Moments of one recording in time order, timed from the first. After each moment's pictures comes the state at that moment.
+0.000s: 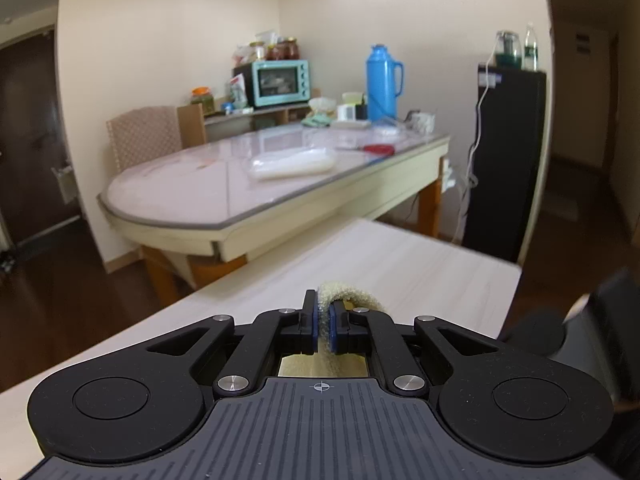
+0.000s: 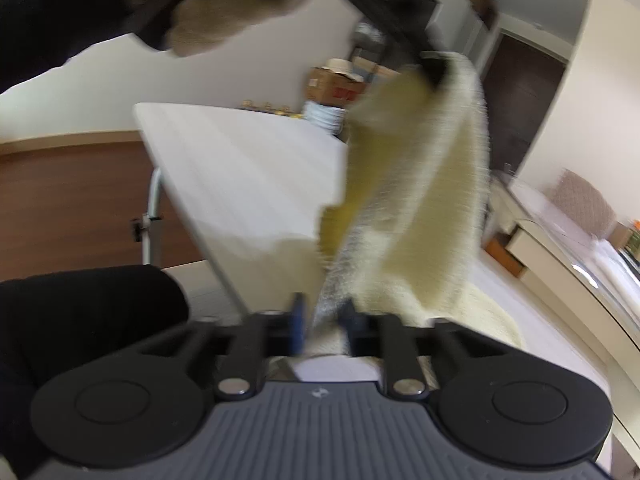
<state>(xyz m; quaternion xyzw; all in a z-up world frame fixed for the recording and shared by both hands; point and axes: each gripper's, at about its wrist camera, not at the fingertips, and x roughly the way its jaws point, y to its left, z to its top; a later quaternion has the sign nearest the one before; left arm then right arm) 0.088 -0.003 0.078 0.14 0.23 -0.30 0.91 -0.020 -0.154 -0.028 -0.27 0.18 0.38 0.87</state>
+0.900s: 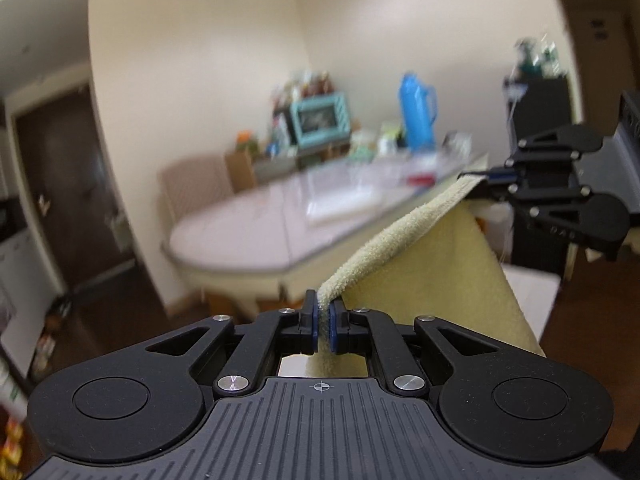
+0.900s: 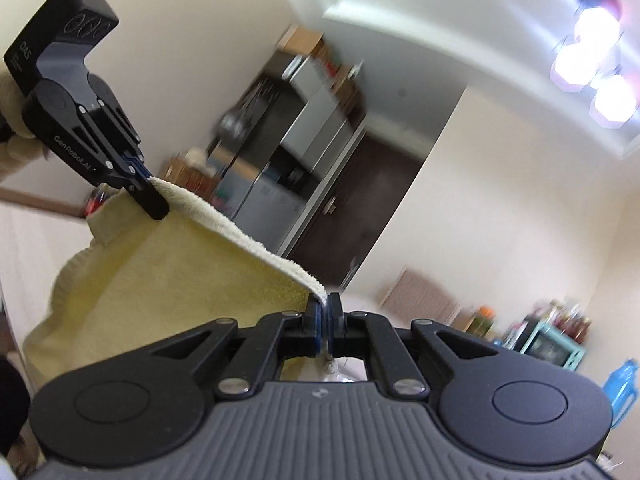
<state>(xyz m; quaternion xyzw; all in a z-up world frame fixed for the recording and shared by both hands) 0.078 0.011 0.096 0.17 0.18 -0.24 0.94 0.019 -0.193 0.070 -0.27 -0.01 0.22 0.94</state>
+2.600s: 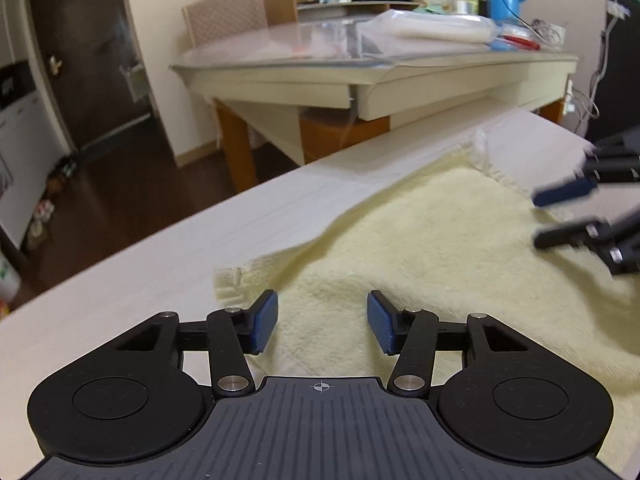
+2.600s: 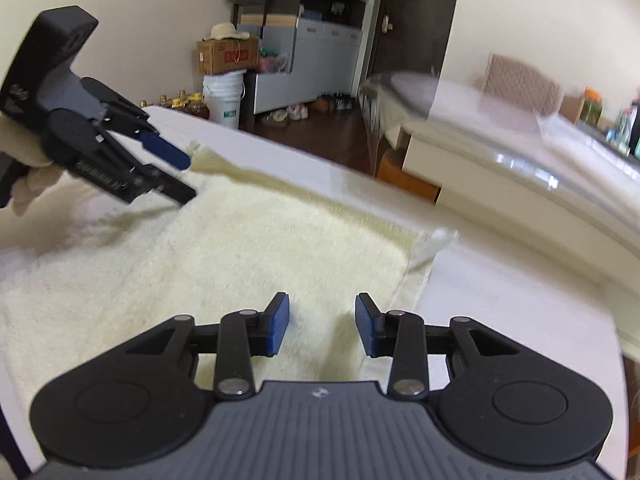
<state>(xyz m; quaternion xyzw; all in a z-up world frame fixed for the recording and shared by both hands) 0.237 0.041 -0.039 0.12 0.36 -0.17 0.91 0.171 -0.176 -0.033 -0.15 0.30 0.30 0.89</state>
